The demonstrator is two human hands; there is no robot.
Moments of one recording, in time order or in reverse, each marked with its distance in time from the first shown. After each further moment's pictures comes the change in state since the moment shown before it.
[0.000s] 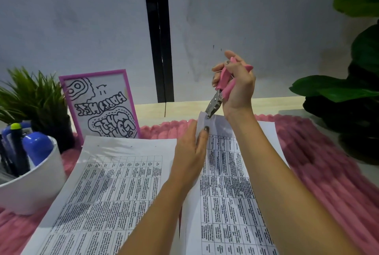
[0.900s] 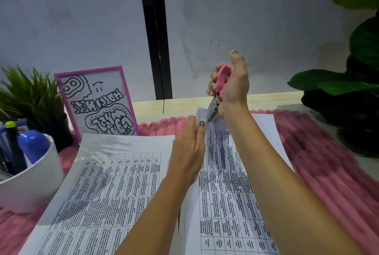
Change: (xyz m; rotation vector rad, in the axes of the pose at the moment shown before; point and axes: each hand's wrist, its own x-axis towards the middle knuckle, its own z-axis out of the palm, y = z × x) left_hand -0.007 0.014 -0.003 0.096 0.000 -0.022; right_hand -0.009 0.000 0.000 -0.080 0.104 0.241
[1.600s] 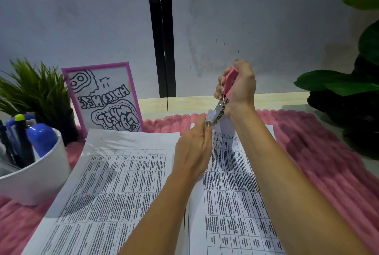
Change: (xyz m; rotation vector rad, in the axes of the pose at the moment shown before) left_hand 0.002 -0.008 0.001 0.200 -0.043 0.015; right_hand 0.001 0.007 -0.003 0.001 0.004 0.026
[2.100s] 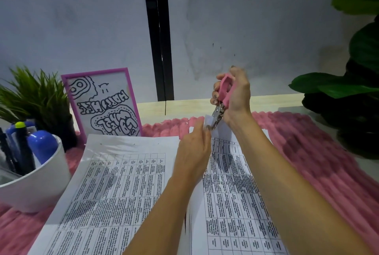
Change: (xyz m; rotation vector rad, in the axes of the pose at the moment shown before) left_hand 0.004 -0.001 0.002 -0.020 -0.033 0.016; right_hand 0.000 0.006 -0.008 -0.035 -0.067 0.009
